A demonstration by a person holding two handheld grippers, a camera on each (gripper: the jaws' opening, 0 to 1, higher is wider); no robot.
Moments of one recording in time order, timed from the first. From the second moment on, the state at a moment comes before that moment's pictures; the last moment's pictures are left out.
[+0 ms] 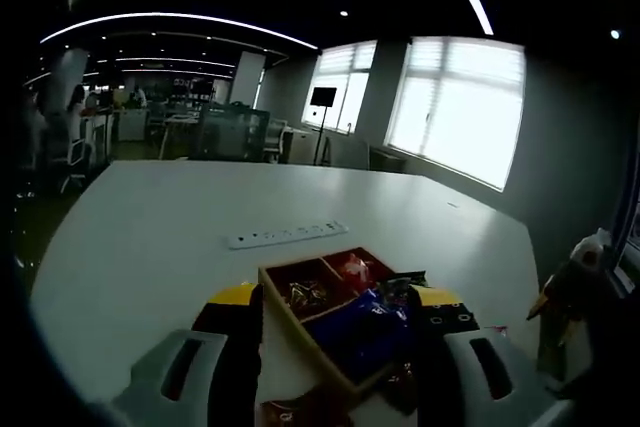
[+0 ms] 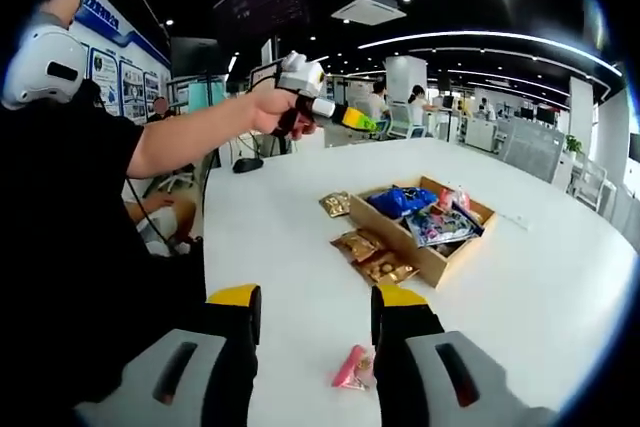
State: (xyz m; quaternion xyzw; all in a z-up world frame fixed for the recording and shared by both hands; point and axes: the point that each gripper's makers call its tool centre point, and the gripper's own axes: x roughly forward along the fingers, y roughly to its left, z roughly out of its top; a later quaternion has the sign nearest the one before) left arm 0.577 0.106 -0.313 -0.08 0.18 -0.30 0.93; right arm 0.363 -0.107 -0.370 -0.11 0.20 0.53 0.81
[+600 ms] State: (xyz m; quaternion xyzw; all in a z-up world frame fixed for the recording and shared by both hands) left arm 0.551 0.128 -0.312 -0.07 0.17 -0.30 0.94; right arm 0.365 -0.101 -0.379 -0.09 0.20 0.54 0.81
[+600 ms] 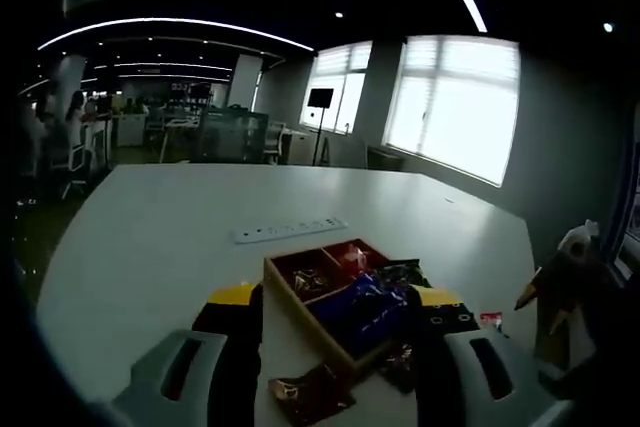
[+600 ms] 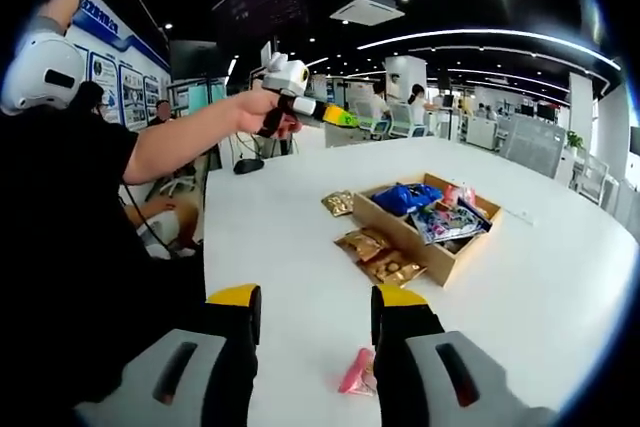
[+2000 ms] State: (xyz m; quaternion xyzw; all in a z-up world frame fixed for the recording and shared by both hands) left arm 0.482 0.159 -0.314 -0.06 0.15 -0.29 0.94; right arm 0.377 -0.097 -0.380 -0.07 0.18 0.53 0.82
